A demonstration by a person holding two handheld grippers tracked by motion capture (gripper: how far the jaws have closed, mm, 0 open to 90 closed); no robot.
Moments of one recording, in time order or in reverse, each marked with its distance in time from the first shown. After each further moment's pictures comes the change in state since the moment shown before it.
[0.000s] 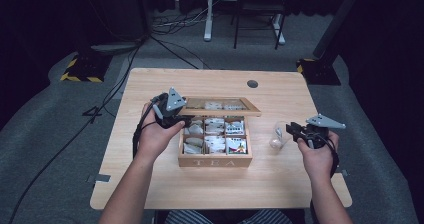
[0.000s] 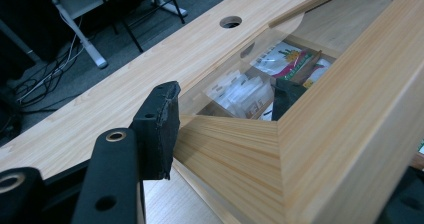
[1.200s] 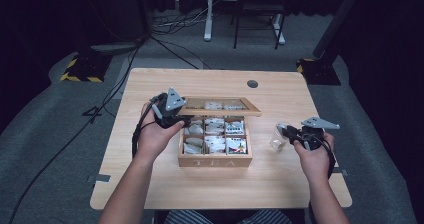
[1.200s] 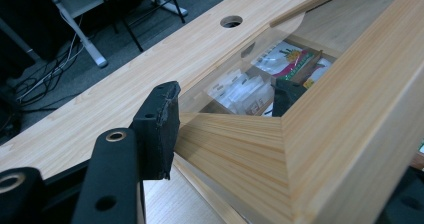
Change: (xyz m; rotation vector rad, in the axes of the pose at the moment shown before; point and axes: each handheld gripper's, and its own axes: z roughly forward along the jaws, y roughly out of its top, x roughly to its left) left arm 0.002 -0.001 -0.001 0.002 0.001 0.000; right arm 0.004 -0.008 0.010 0.046 0.029 0.003
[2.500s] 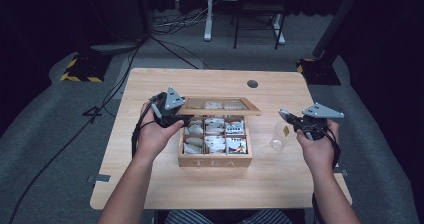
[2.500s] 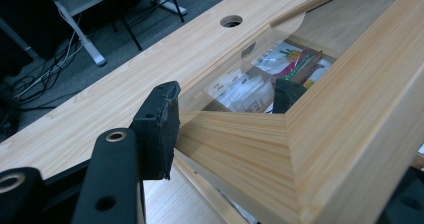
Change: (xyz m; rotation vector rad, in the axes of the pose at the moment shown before) left arm 0.001 0.000 0.000 0.003 -0.004 -0.009; right arm 0.013 0.049 -0.024 -0.058 -0.033 -0.141
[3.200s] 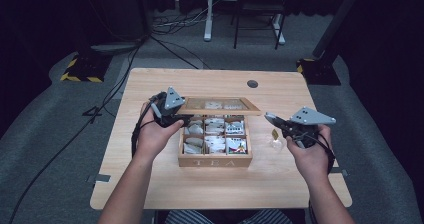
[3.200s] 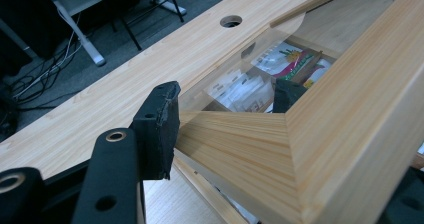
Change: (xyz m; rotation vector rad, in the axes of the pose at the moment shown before) left arm 0.001 0.000 0.000 0.000 -0.005 -0.001; right arm 0.049 0.025 -0.023 -0.048 0.092 -0.117
